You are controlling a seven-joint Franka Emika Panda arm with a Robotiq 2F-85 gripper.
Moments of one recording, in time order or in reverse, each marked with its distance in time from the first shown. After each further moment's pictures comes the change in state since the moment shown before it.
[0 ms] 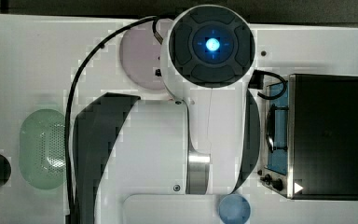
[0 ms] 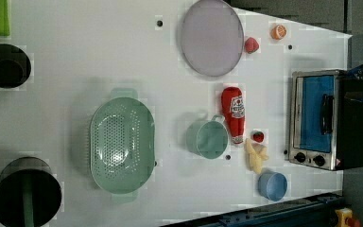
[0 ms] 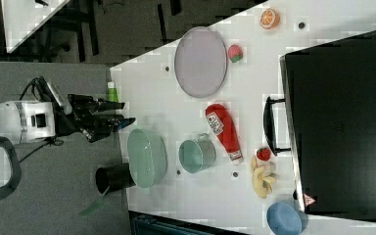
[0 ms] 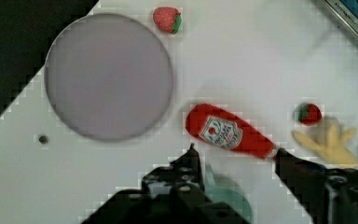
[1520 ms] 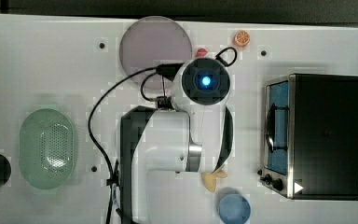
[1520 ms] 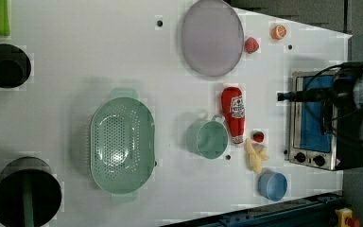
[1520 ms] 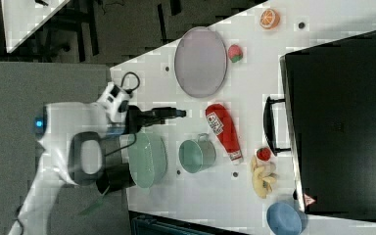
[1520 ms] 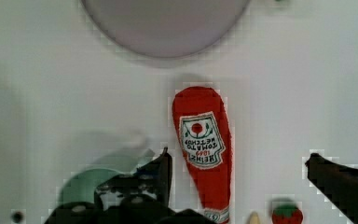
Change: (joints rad) arm -0.084 0.086 0.072 -0.365 0.029 0.427 -1.009
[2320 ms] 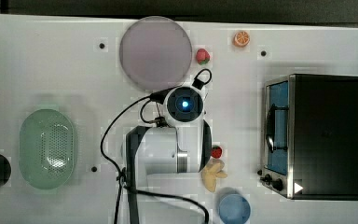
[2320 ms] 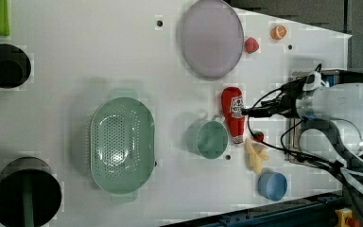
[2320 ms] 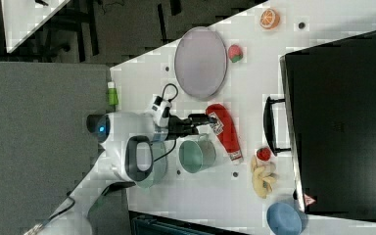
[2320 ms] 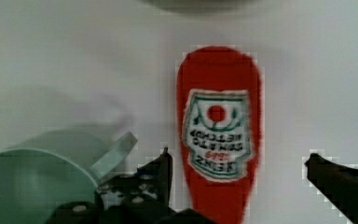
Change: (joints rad) arm 0.003 0.178 0.031 -0.166 -0.080 0.297 -0.084
